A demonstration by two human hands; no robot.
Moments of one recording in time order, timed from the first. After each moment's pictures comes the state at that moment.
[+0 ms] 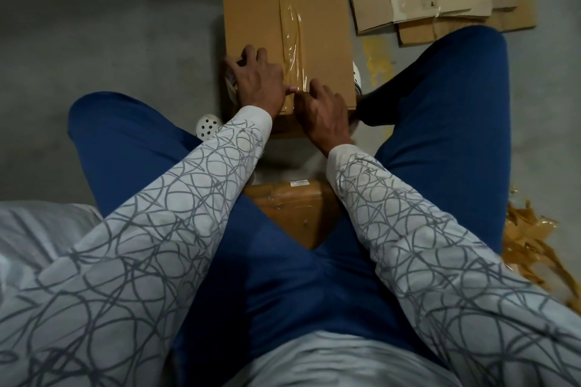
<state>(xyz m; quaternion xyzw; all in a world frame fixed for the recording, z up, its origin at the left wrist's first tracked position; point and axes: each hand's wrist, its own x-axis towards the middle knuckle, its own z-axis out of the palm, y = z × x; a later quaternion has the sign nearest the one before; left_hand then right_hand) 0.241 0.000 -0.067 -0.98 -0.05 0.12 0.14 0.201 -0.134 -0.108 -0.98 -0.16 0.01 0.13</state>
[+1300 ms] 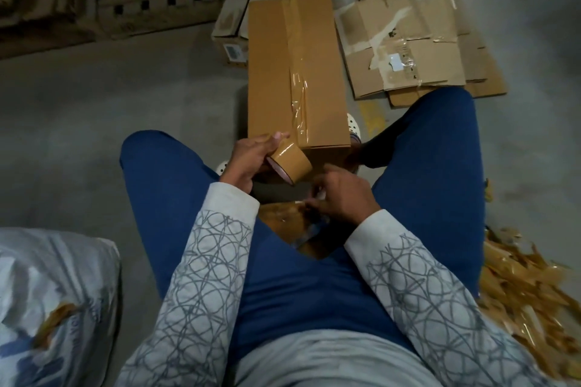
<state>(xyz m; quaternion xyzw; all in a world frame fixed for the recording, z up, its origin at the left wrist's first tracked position) 0.117 0.024 0.028 -0.68 -0.26 0.17 -0.66 0.100 -0.183 0.010 -0.94 -0.20 0.21 0.17</state>
